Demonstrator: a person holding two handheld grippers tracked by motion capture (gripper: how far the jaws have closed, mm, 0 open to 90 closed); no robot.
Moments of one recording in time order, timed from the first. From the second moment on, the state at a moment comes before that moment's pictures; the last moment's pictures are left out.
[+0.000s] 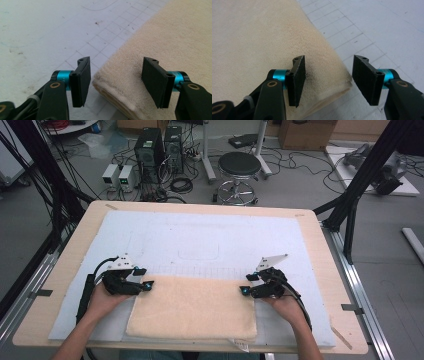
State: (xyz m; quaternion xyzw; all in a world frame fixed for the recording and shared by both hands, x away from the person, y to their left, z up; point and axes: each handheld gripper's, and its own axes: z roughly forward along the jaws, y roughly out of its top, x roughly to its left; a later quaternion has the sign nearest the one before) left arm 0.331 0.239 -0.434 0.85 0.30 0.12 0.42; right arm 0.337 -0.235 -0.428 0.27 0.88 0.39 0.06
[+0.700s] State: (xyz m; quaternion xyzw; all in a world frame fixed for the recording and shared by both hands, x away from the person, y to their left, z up) left arm 0.327 0.238 -0.440 0.84 0.31 0.09 0.43; right arm 0.327 -0.234 -0.437 0.26 0.88 0.40 0.04
